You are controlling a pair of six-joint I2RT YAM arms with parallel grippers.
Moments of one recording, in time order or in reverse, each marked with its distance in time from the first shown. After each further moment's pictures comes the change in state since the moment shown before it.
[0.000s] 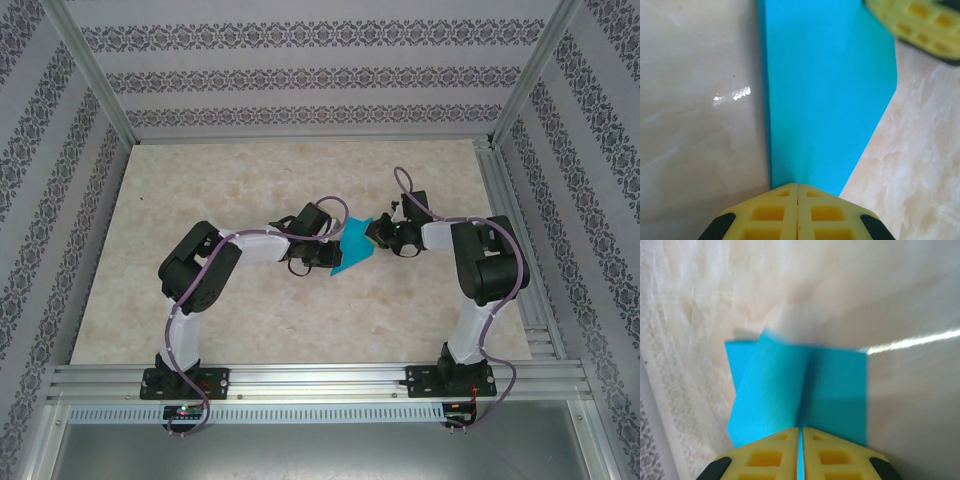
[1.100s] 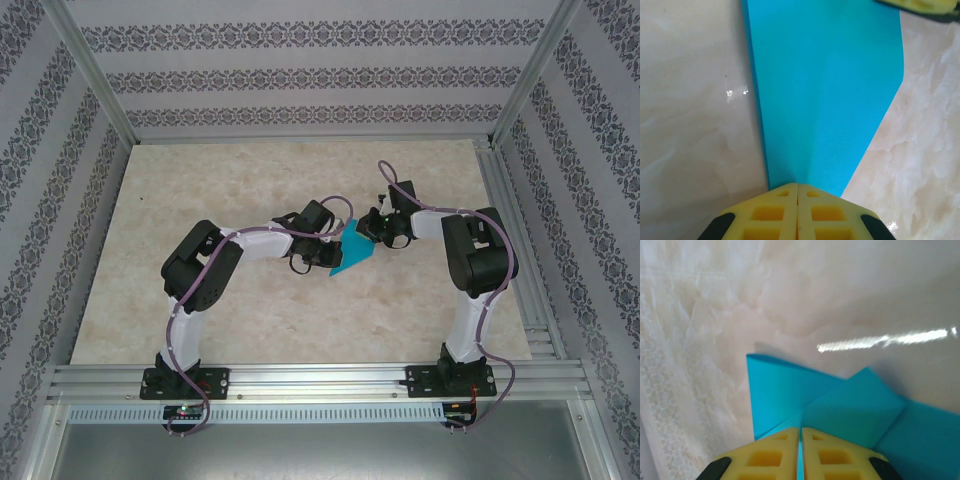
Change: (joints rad) left arm -0.008 0.020 0.060 -0.103 -0.008 0.091; right arm 0.045 0.083 0.155 -0.134 0.016 -0.097
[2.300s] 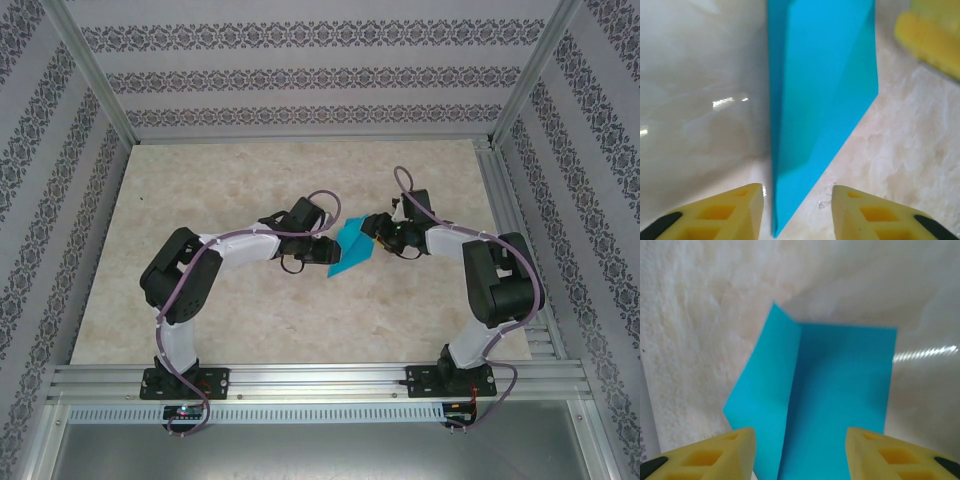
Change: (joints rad) left arm 0.028 -0.156 -0.097 0.012 -0.042 -0.114; right arm 0.016 -0.252 -0.211 0.046 0.042 0.059
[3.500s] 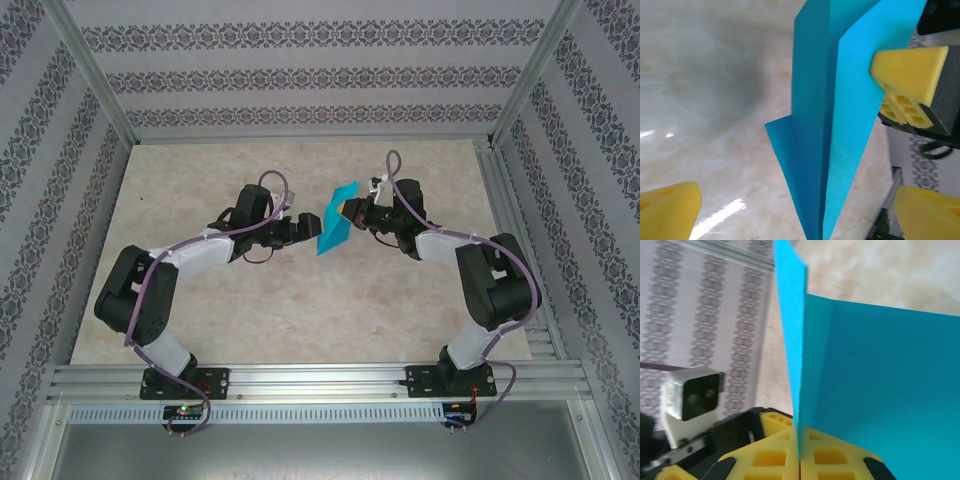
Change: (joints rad) left arm 0.216 -0.257 -0.241 0.317 0.303 -0.139; right arm 0.079 -0.013 -0.012 0.547 -0.264 0.213
